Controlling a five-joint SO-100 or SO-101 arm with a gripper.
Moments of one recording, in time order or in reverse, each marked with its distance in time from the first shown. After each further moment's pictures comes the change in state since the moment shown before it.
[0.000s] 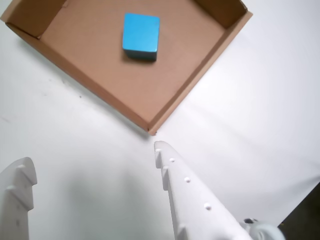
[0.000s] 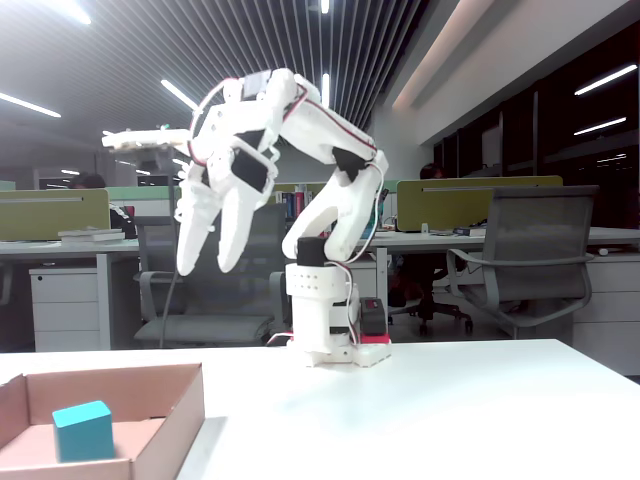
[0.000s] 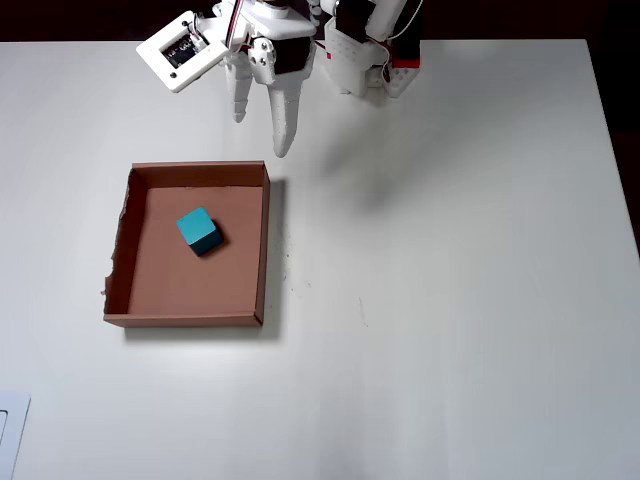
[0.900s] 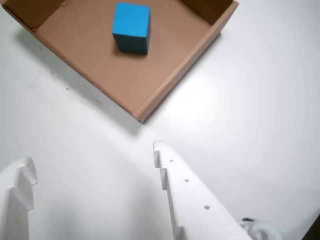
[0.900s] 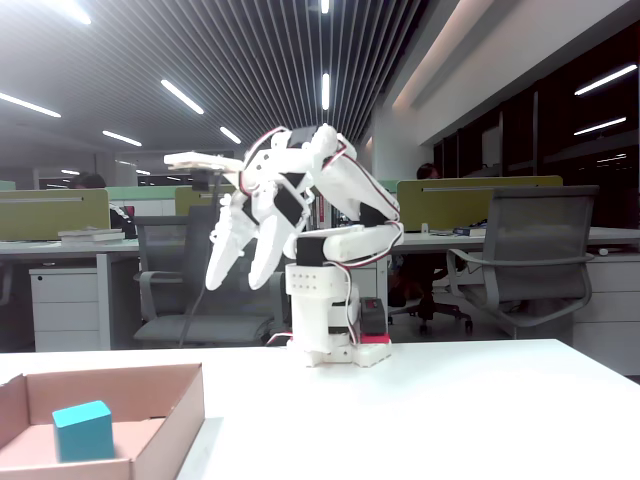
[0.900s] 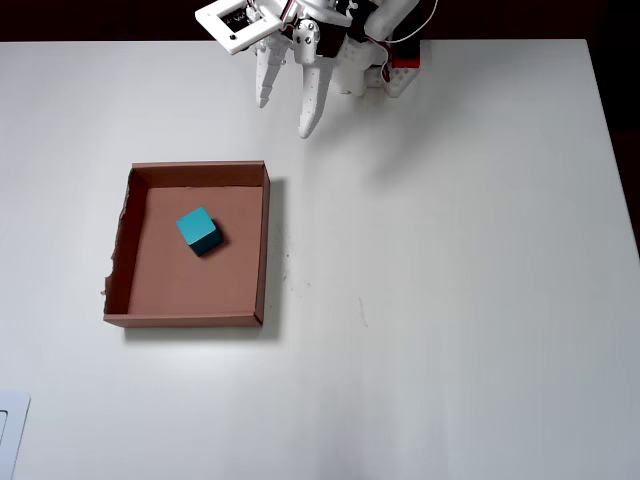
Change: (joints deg) arm 1.8 38.9 27.2 -0.8 -3.1
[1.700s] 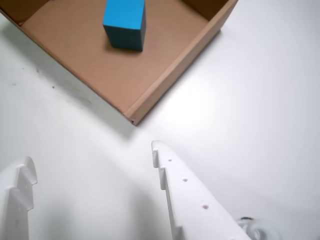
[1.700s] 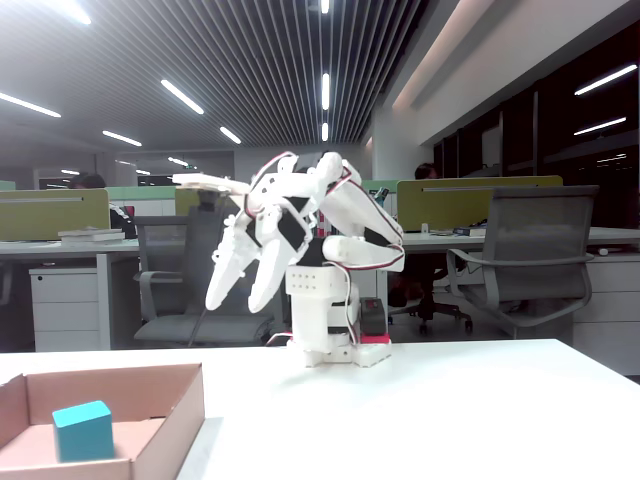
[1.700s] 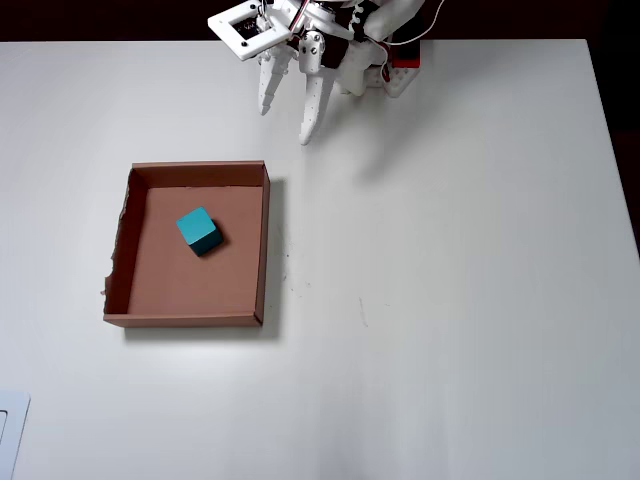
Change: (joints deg) arm 0.4 9.7 11.6 -1.8 -1.9
